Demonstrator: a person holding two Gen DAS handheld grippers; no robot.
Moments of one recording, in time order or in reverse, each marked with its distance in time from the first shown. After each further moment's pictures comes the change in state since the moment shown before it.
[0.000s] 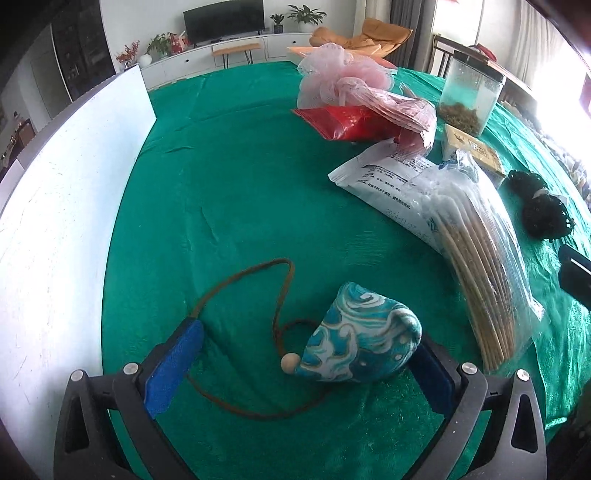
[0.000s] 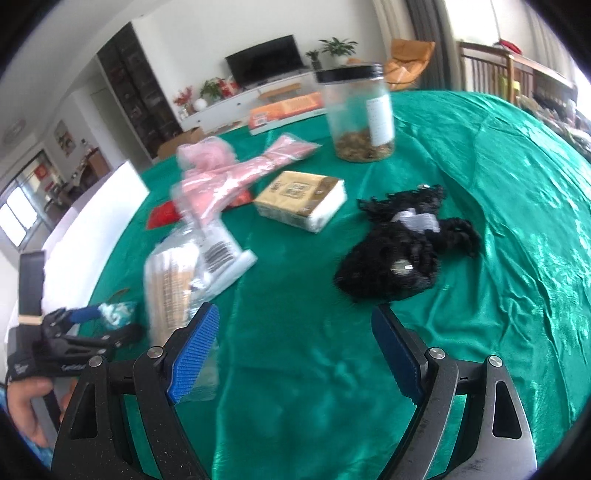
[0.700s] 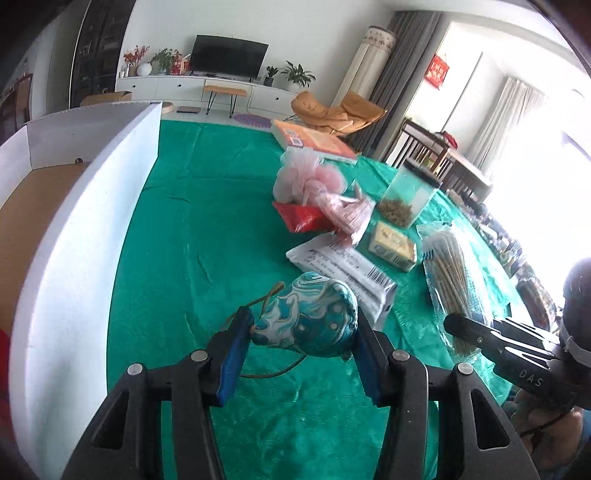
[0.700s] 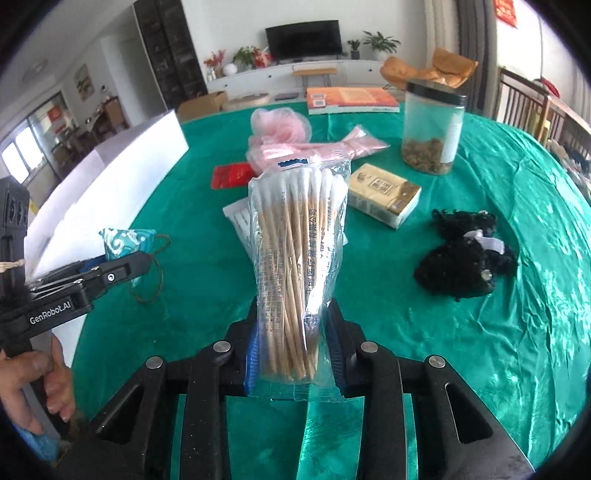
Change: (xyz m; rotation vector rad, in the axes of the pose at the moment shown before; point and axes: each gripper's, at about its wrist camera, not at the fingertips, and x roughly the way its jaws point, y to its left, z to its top) left arm -0.091 0.038 -0.008 -0.187 -0.278 -0.315; right arm -0.014 0.060 0.010 -0.105 0.054 -0.062
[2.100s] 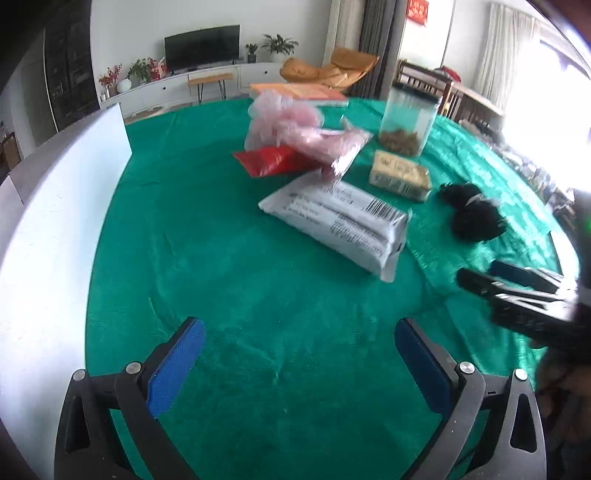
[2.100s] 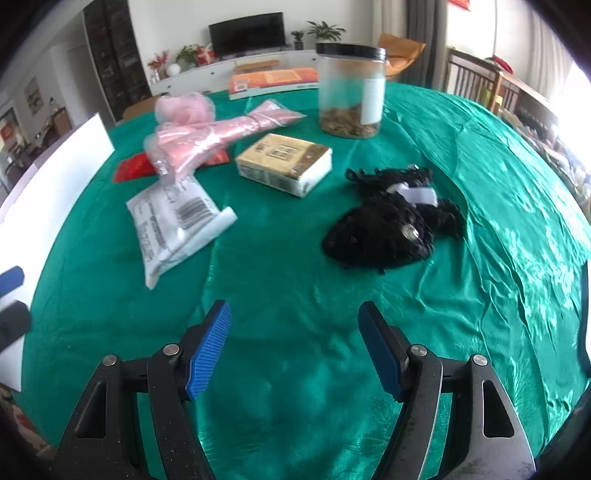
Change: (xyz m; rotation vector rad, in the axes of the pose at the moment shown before) left arm 0.075 -0.052 -0.034 0.224 0.185 0.203; right arm 0.039 -0.066 -0.023 0.132 0.069 -0.209
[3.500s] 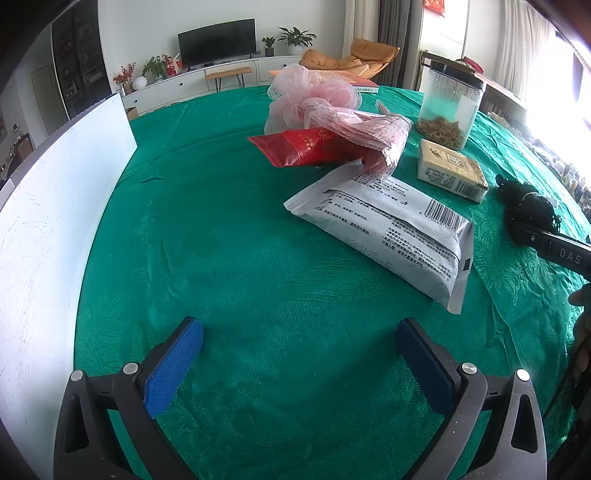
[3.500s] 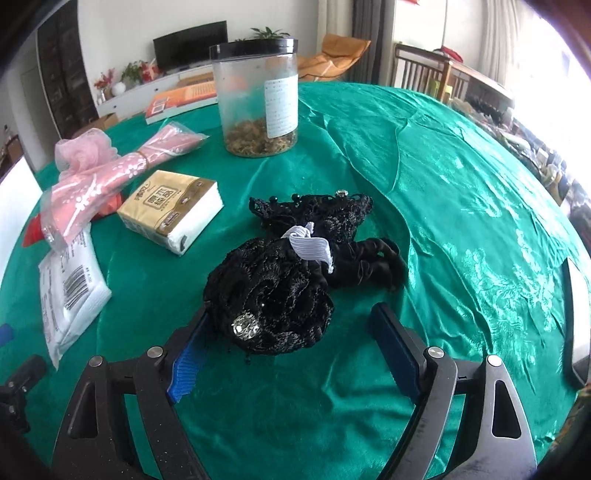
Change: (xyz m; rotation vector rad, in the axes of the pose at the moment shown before) left arm 0.038 0.011 0.015 -0.010 0.003 0.082; right arm 0.032 -0.053 0.041 0.090 -0.044 -0.164
